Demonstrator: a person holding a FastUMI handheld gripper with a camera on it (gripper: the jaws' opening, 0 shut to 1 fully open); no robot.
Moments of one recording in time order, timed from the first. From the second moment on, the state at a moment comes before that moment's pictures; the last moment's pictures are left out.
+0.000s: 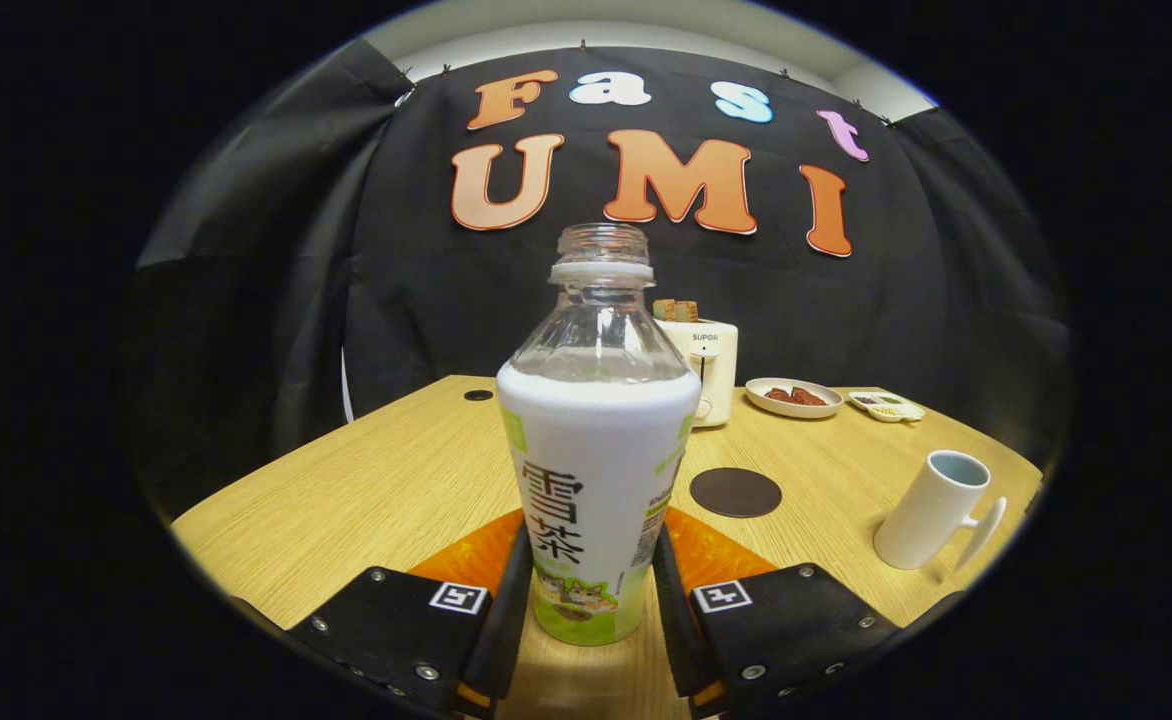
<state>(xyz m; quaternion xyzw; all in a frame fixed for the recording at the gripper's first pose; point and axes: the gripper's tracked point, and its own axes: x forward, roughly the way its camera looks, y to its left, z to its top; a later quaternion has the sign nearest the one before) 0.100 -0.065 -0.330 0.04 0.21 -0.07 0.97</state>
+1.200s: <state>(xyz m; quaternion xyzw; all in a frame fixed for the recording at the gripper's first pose) 0.100 -0.070 -0.275 0.35 0.17 -0.06 0.92</state>
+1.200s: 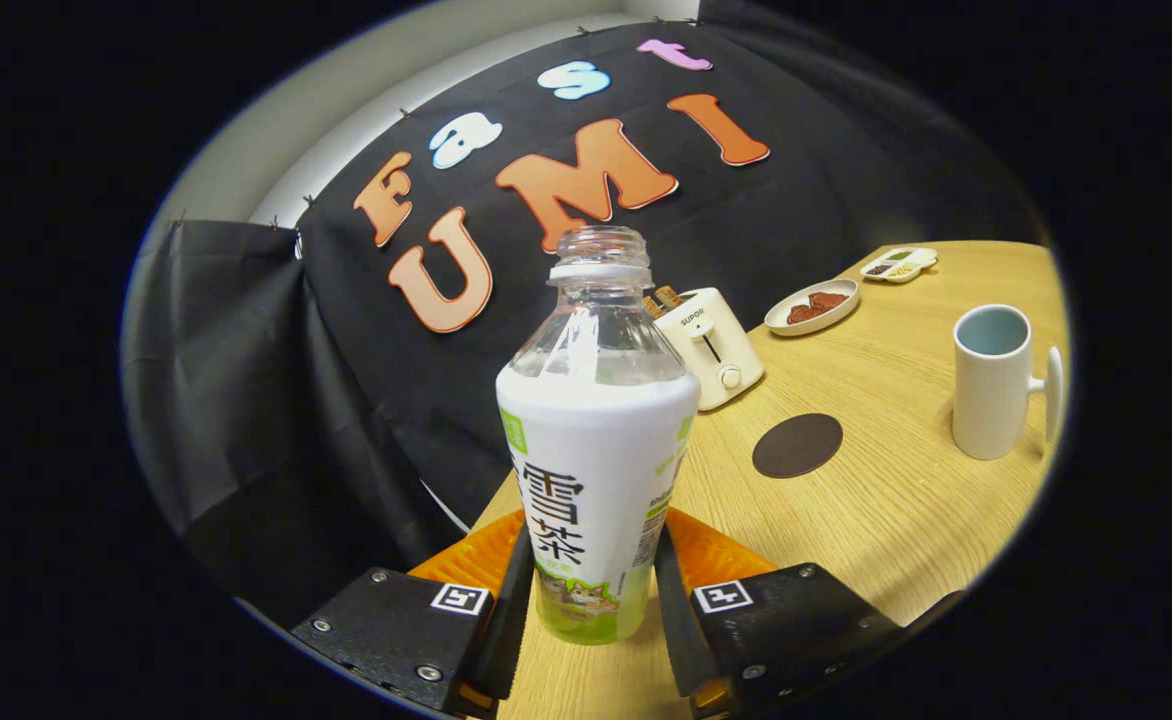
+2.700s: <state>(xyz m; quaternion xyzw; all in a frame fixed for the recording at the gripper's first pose) 0.098 -0.187 -0.287 0.70 0.06 -0.15 0.69</state>
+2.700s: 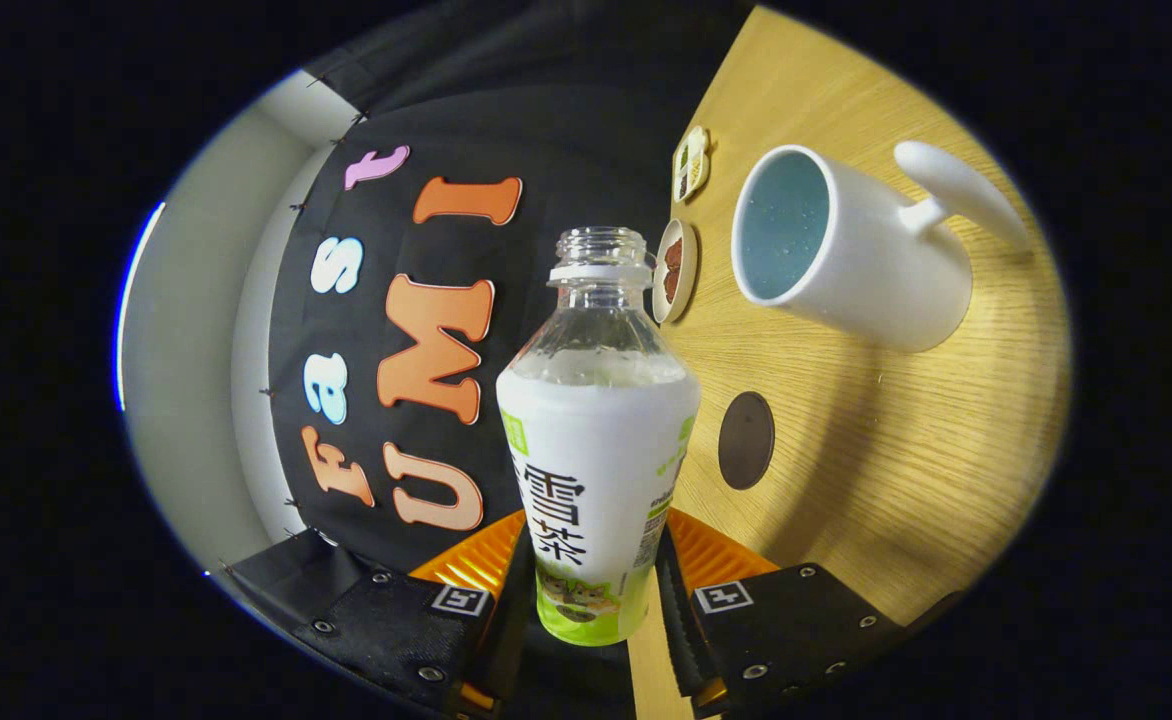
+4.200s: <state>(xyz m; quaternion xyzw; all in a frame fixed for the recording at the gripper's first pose) 0.098 -0.204 -0.279 0.80 0.01 -0.14 0.58</state>
